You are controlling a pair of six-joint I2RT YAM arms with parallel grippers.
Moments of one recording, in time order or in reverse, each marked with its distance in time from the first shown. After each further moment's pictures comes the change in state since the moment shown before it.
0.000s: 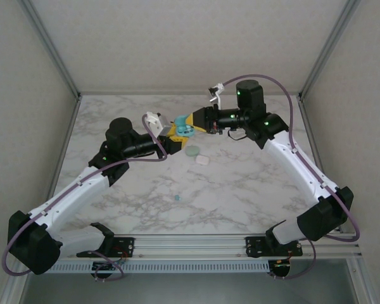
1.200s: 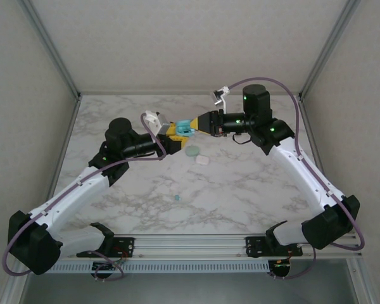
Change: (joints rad) left arm 0.006 0.000 -0.006 0.017 0.019 -0.076; right arm -0.019 -0.079 -0.087 0.036 -0.001 -0.081
